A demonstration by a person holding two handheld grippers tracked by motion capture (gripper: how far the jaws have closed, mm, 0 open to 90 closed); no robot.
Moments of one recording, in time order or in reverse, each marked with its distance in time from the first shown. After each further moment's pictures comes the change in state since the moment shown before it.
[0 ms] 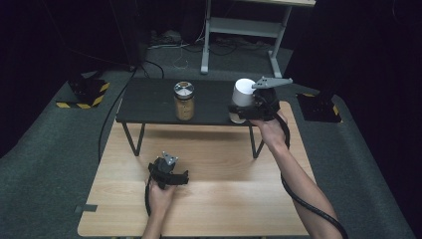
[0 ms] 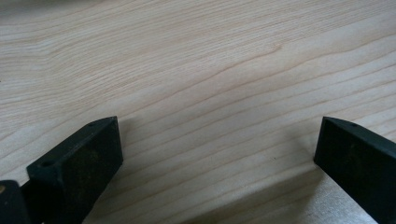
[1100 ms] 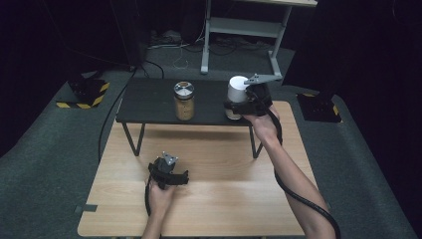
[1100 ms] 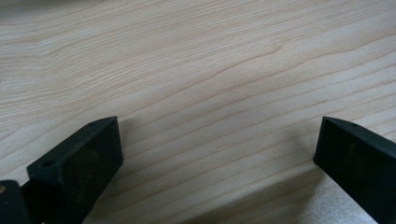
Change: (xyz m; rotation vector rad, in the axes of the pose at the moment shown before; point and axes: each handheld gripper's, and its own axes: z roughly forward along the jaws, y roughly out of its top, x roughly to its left) left arm 0.000 0.000 0.000 -0.002 0.000 -0.002; right arm -0.005 0.007 0.027 0.033 -0.031 0.020
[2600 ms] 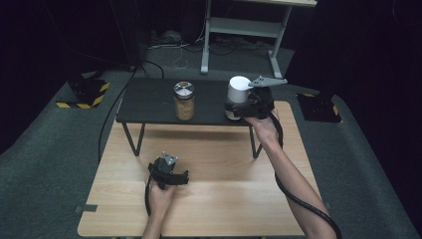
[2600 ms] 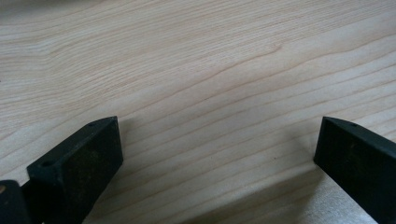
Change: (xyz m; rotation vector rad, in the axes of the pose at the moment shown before) left arm 0.000 0.000 0.000 0.000 0.000 0.000; right arm 0.005 -0.019 -0.007 -0.066 -0.023 0.035
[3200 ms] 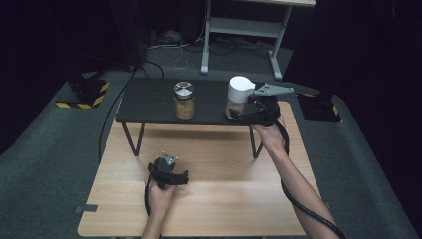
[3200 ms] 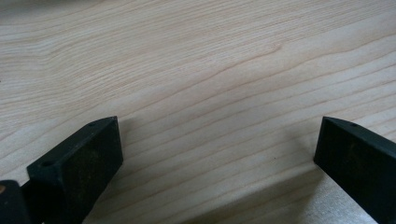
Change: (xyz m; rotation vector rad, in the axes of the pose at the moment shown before) left arm 0.000 0.000 0.000 0.000 0.000 0.000; right arm 0.004 -0.019 -0.019 -0.007 -0.009 -0.040
